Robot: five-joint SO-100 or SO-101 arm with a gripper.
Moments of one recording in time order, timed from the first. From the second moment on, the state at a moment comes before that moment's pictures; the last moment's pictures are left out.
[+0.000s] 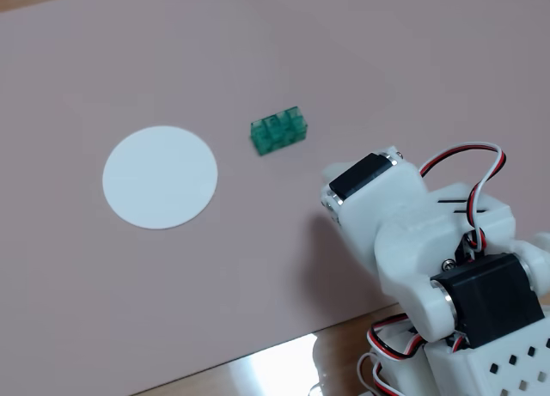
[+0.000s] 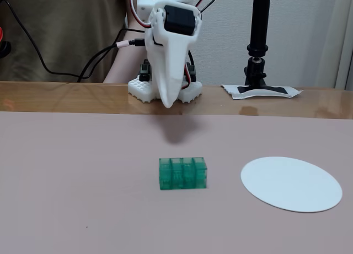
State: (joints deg) arm -5.7 192.0 175.4 66.6 -9.7
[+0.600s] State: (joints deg) arm -5.7 192.0 175.4 66.6 -9.7
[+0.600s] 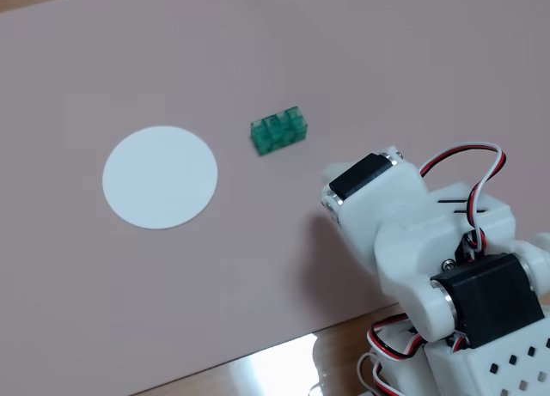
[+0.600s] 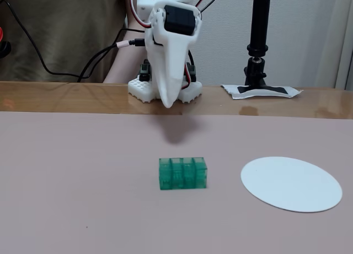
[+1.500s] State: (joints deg) arm -6.2 153.2 147.1 57.3 -10.3
